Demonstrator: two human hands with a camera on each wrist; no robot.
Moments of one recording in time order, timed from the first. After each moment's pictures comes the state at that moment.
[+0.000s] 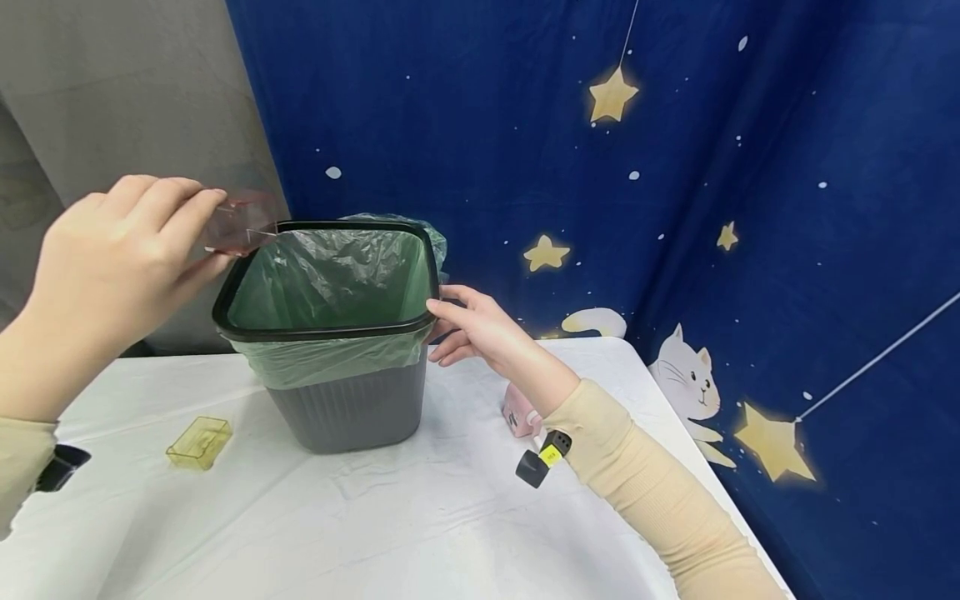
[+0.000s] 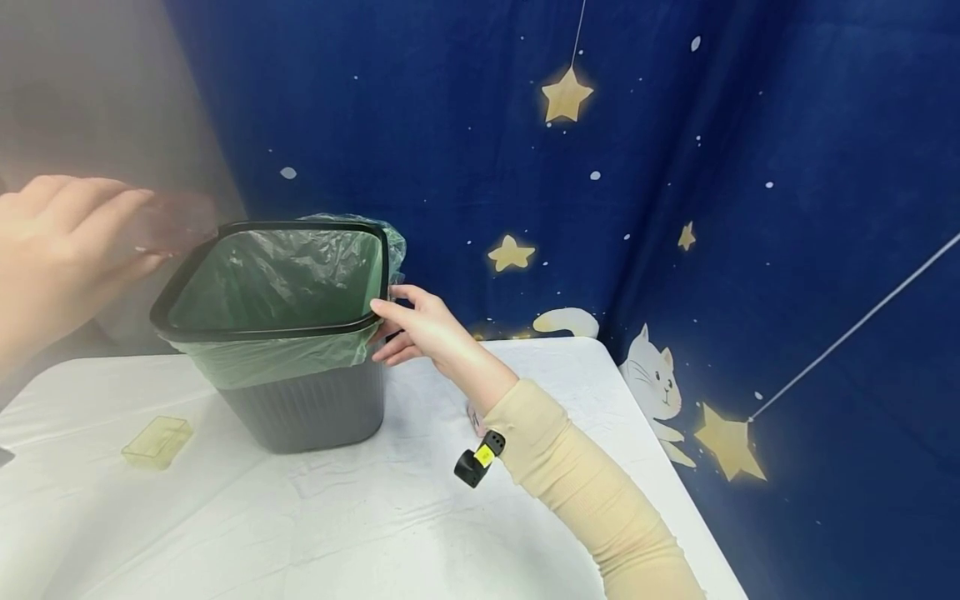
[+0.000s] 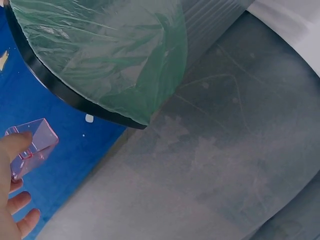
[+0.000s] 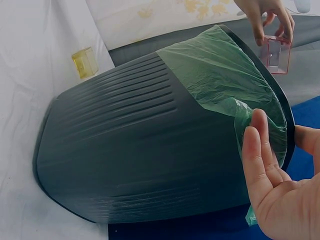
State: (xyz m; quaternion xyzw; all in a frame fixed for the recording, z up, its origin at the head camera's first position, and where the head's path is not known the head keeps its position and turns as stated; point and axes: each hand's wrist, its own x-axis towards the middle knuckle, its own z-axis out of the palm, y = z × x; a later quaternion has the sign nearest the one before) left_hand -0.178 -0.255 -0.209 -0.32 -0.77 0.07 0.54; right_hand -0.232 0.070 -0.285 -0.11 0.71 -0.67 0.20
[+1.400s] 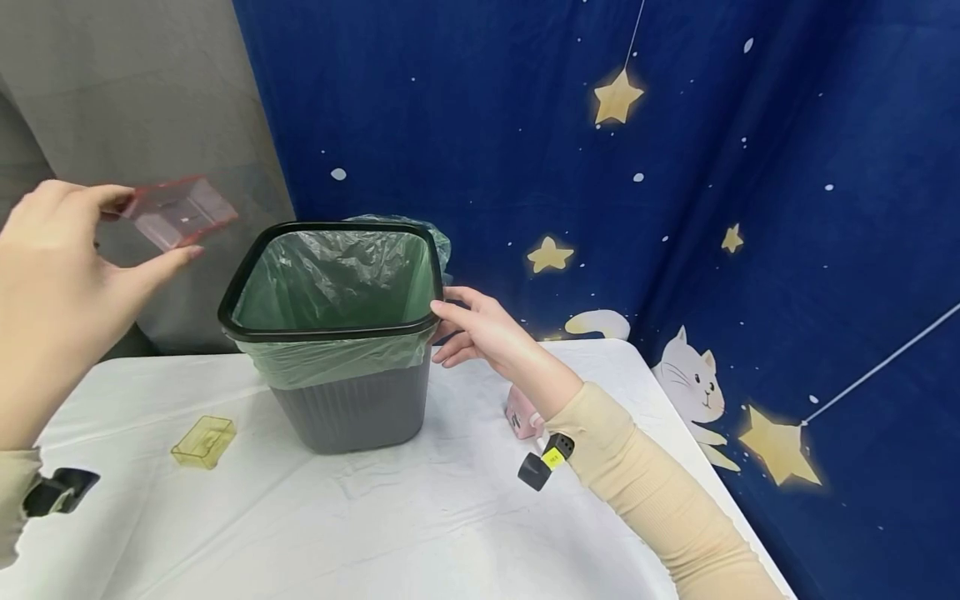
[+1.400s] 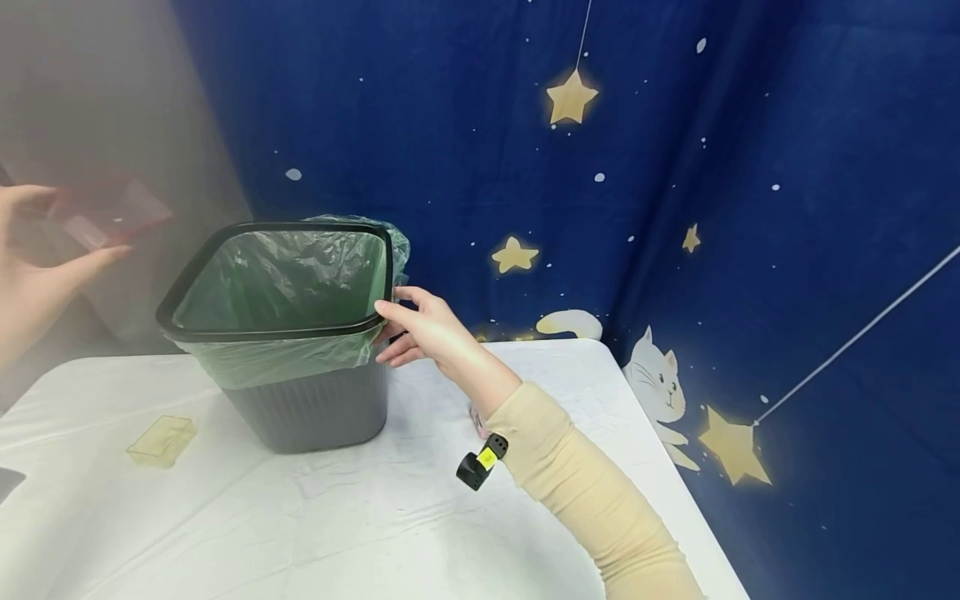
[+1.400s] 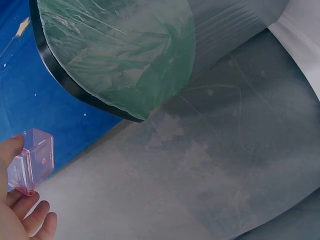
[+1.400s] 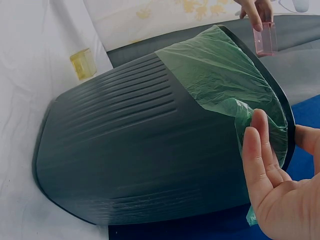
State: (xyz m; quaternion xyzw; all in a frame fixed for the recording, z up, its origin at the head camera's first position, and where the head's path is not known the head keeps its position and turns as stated) left_hand -0.166 -0.282 -0.226 -0.10 -0.85 -0.18 0.49; right_hand -0.232 0.069 -0.287 -0.11 0.71 -0.67 0.19
